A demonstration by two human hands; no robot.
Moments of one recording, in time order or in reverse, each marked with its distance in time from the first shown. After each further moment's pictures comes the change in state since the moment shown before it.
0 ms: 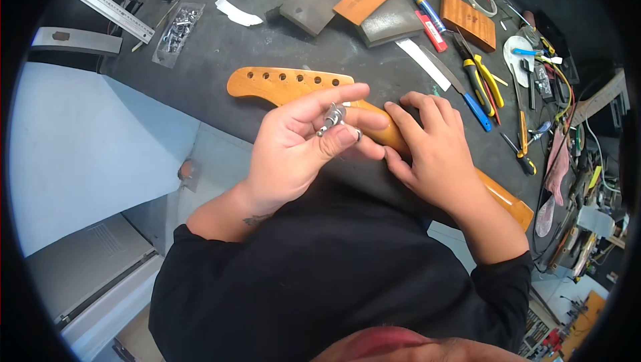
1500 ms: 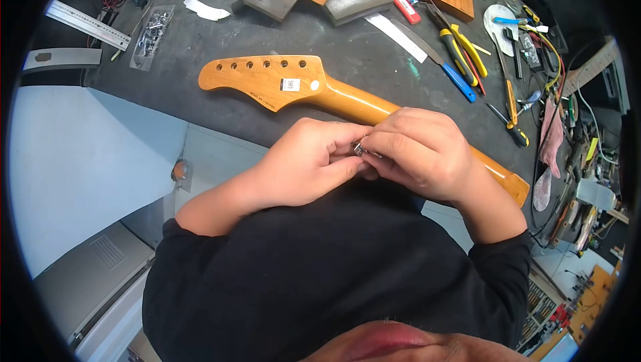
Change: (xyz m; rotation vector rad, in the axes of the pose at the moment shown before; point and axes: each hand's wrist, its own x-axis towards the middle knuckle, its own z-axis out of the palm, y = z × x) left_hand 0.004 -0.018 0.023 0.364 -0.284 -0.289; right_hand -0.009 0.009 -0.008 0.480 0.234 -0.425
